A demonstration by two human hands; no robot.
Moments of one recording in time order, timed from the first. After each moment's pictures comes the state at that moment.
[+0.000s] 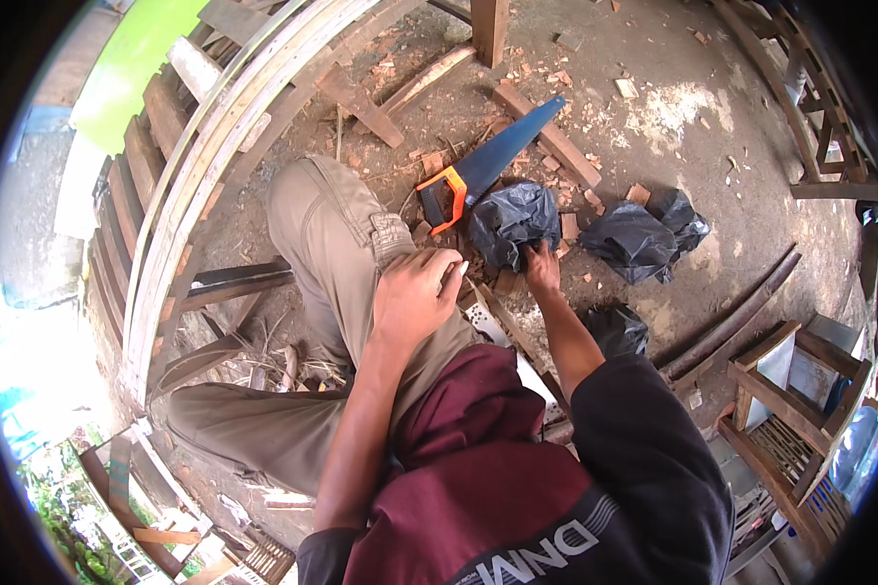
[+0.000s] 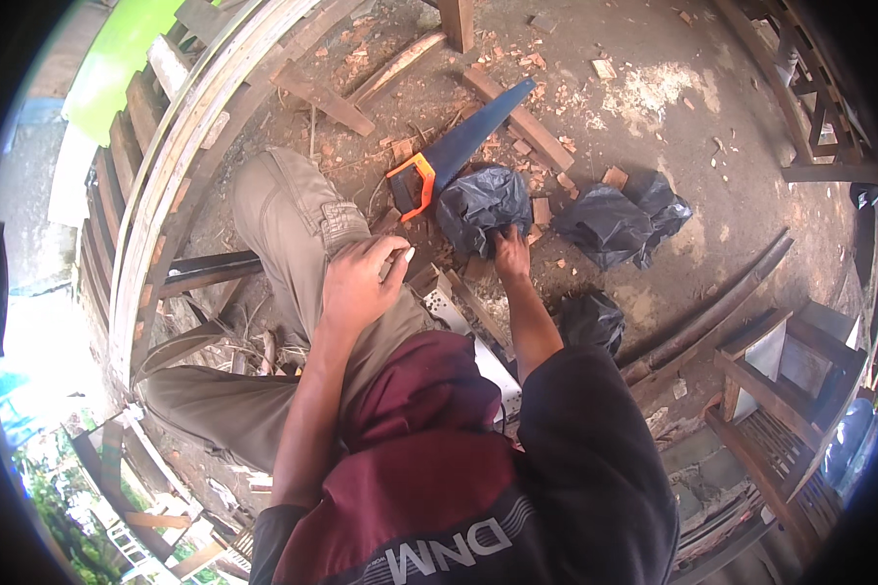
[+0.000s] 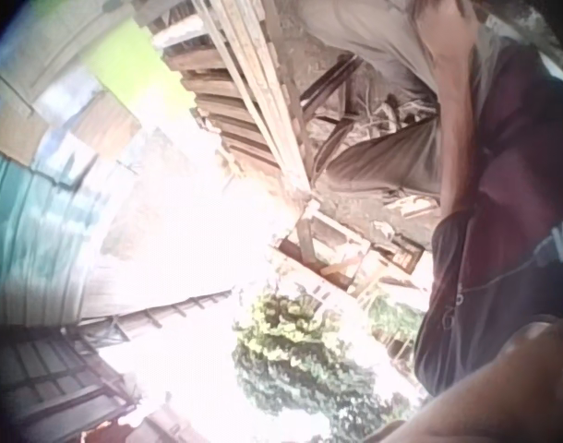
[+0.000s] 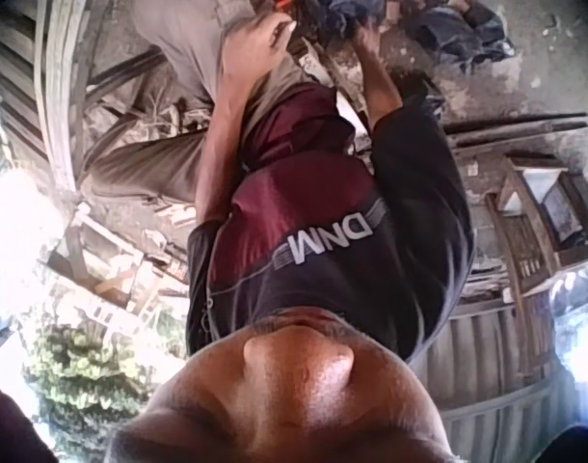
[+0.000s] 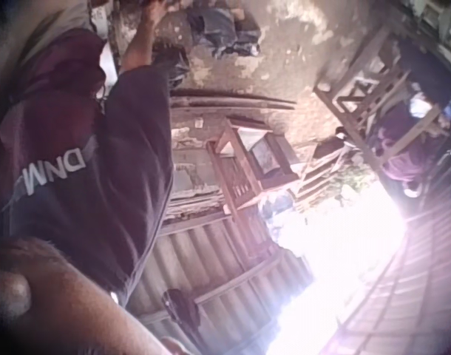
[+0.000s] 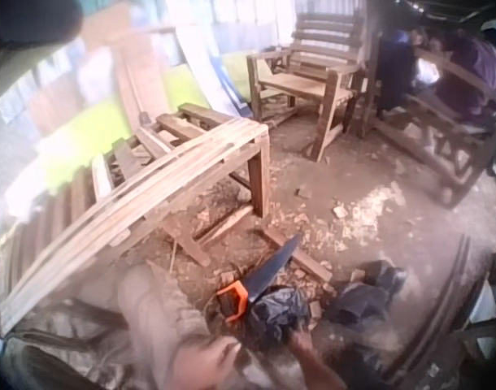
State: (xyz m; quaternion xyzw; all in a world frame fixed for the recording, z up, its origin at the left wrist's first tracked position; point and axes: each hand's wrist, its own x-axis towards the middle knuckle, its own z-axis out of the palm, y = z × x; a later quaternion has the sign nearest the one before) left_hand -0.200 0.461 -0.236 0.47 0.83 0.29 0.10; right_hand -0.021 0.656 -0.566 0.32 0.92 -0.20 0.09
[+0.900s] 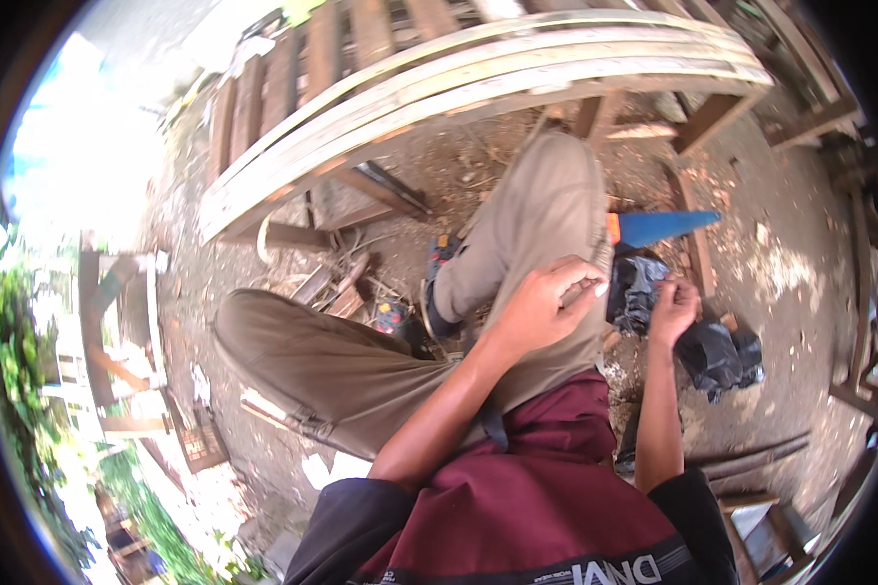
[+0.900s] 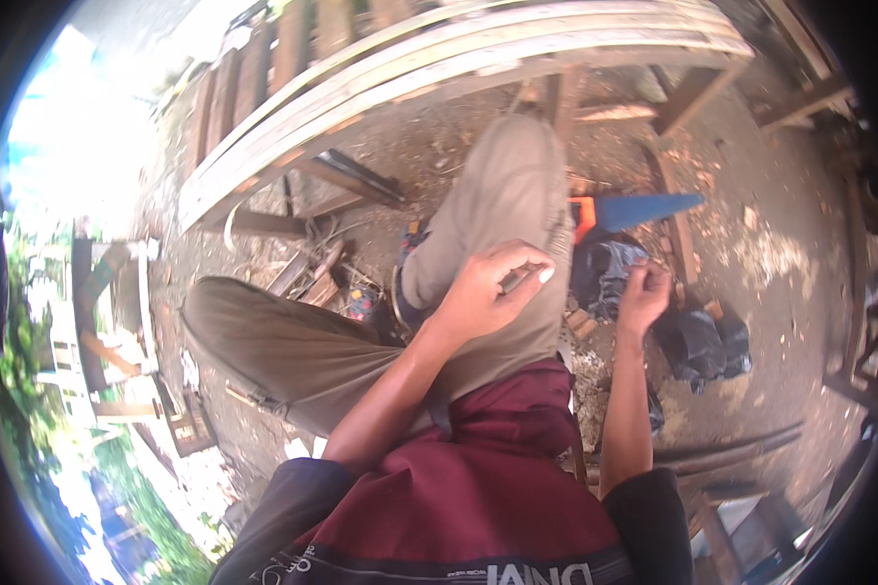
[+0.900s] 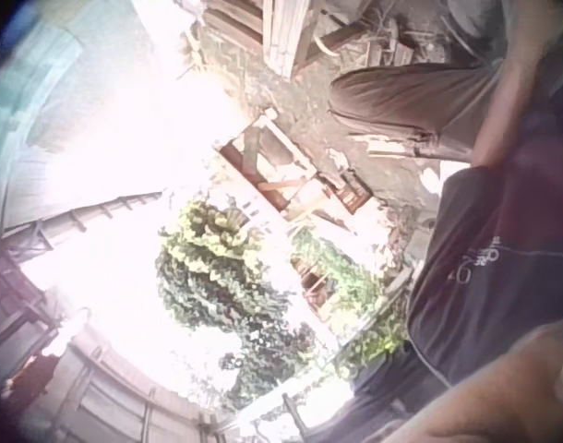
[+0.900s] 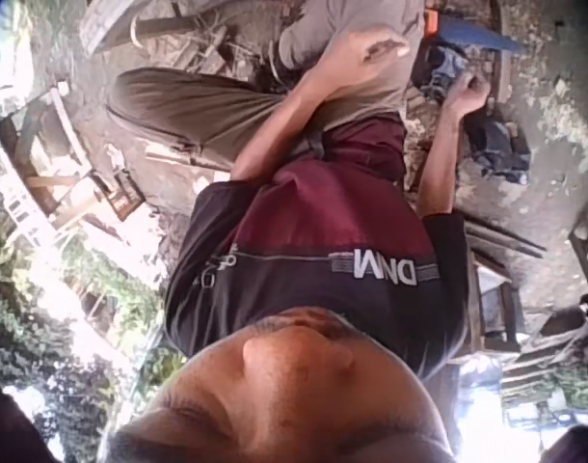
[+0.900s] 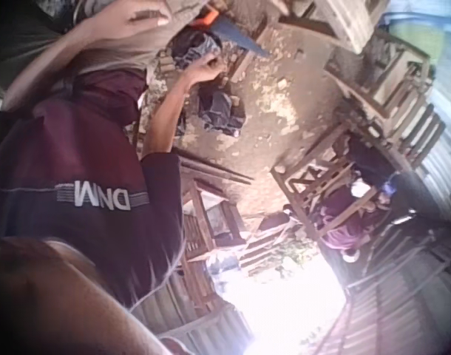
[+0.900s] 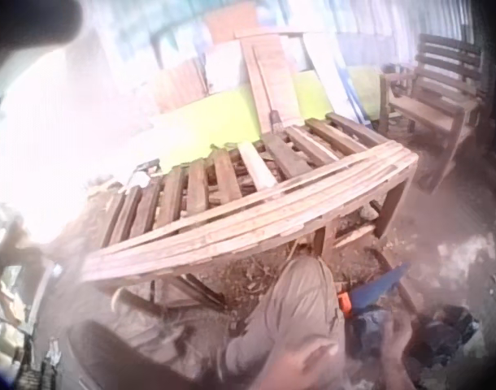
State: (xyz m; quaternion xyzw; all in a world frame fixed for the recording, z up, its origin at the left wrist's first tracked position) left_hand -0.206 0.386 -0.193 0.28 0.73 0.61 0.13; right_hand -0.110 0.655 -0.407 0.27 0.70 -0.55 -0.38
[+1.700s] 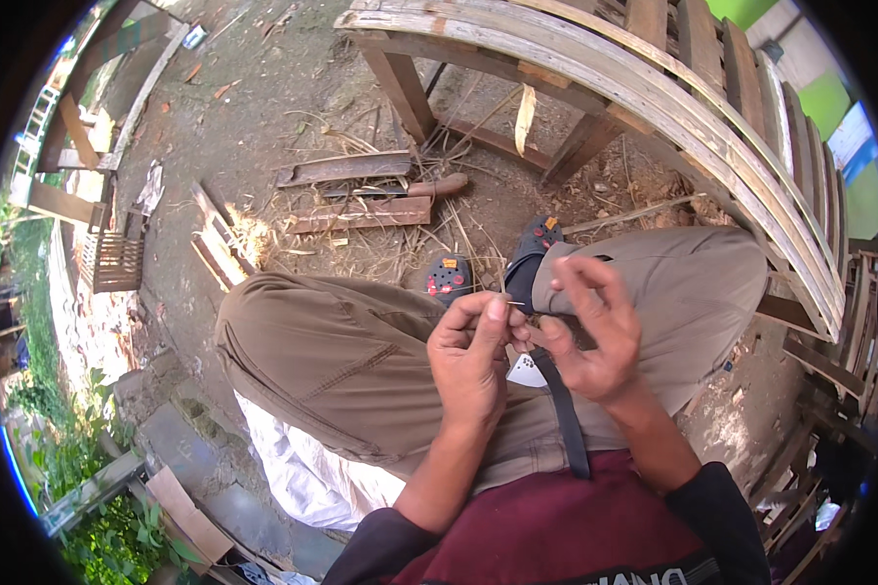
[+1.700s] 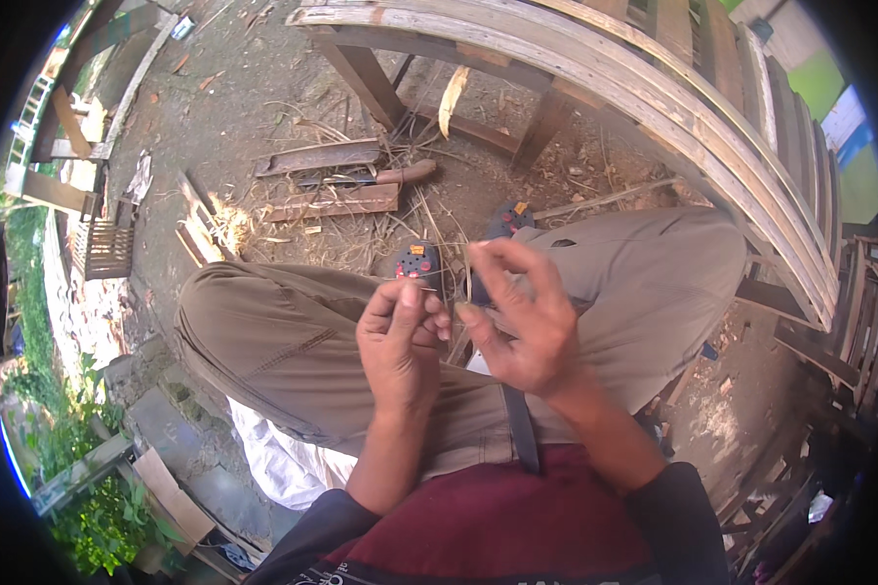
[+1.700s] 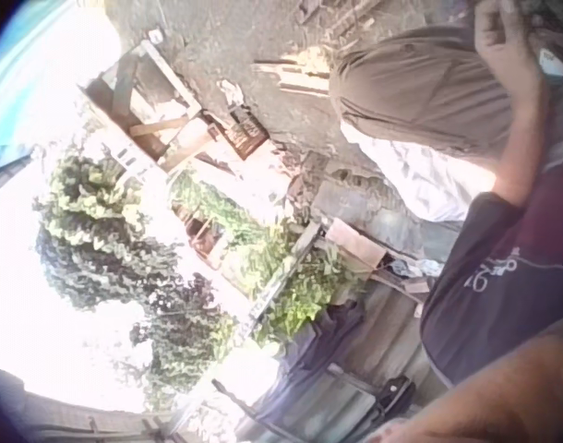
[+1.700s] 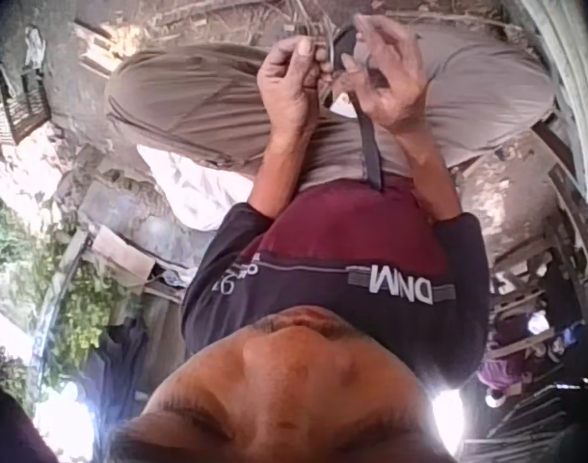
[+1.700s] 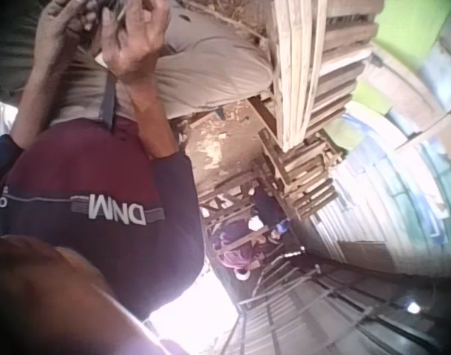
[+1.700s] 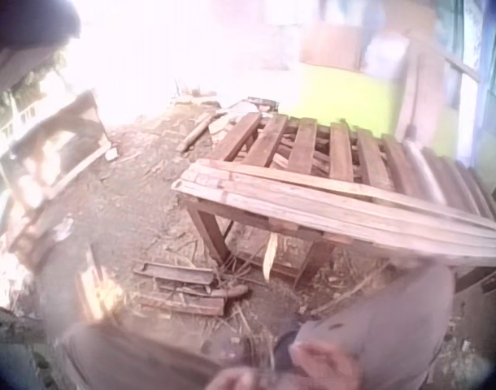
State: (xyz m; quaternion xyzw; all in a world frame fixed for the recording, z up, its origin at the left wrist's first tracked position) left_hand -0.135 0.170 -0.165 -0.28 0.31 0.88 -0.22; right_hand -0.225 0.290 -0.151 -0.36 0.78 -0.50 -0.02
